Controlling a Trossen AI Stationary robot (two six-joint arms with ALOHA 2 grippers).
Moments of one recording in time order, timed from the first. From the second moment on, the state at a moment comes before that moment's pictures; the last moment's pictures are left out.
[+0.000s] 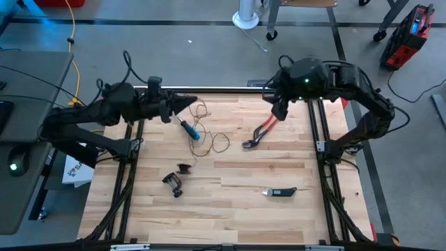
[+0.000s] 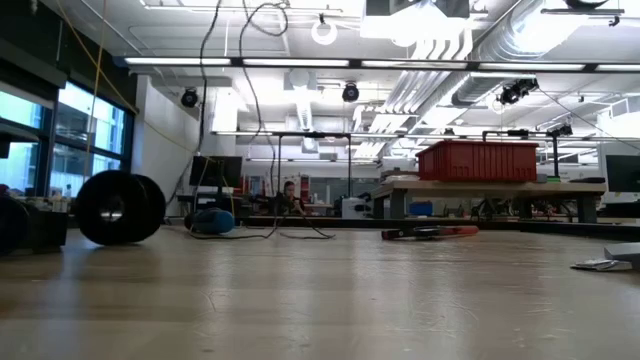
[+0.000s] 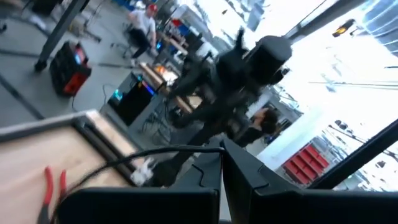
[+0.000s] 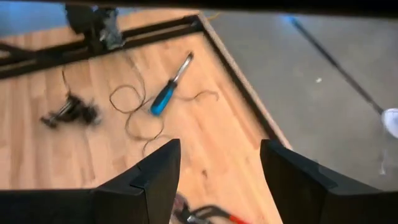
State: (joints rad) left arm 0.01 1.06 1.28 -0.13 -0.24 -0.72; right arm -0.15 1.48 2.06 -1.30 0.23 0.10
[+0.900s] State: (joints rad) left arm 0.06 1.49 1.88 -0.23 -0.07 -0.48; right arm 0.10 1.37 0.84 0.06 -0.05 0.65
